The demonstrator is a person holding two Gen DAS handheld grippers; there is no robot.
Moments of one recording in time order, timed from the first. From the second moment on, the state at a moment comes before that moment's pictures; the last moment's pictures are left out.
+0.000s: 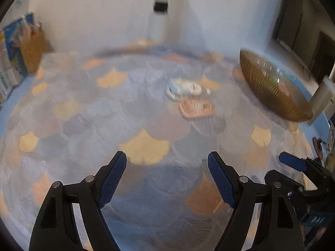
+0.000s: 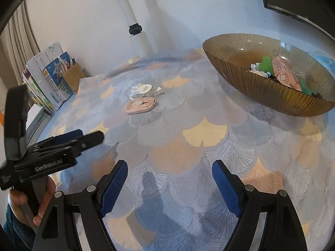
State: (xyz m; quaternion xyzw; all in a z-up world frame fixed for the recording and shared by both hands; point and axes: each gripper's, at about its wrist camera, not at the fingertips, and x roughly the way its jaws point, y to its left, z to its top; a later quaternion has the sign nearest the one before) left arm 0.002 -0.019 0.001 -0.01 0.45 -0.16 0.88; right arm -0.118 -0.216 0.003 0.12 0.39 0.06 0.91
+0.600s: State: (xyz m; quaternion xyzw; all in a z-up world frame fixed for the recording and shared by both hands) left arm 0.073 -0.098 -0.006 0.06 0.45 -0.10 0.88; right arm -0.112 -0.219 -0.001 0.13 0.41 0.08 0.90
